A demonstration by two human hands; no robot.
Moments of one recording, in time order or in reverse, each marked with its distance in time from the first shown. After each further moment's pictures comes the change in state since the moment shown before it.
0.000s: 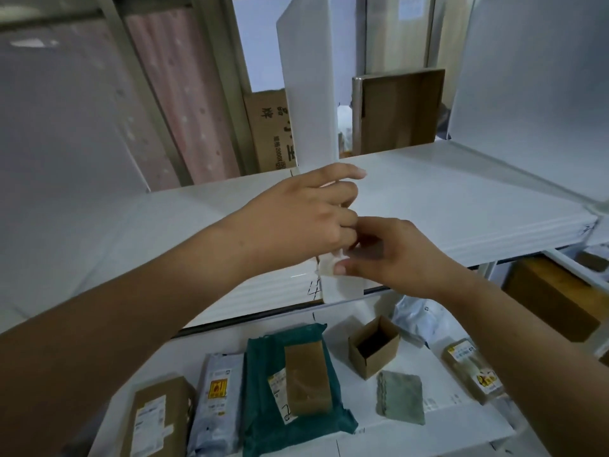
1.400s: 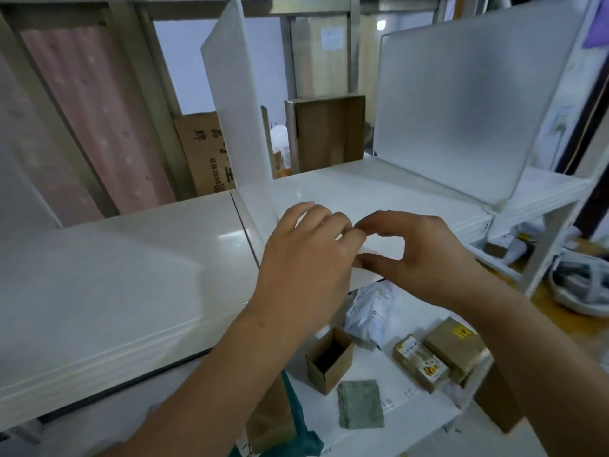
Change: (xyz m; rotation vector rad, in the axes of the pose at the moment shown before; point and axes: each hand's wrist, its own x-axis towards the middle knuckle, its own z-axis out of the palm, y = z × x) left_hand 0.064 0.076 -0.011 -0.431 0.217 -0.662; right_hand -0.059 -0.009 -0.065 -0.342 0.294 0.076
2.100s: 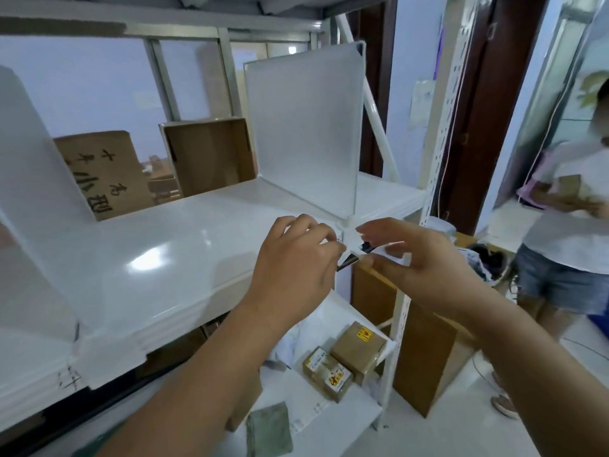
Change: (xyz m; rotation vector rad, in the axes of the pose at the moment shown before) left_hand 0.119 0.148 0.081 -0.214 0.081 0.155; right_hand -0.101 0.124 -0.149 -0.007 0.120 0.301
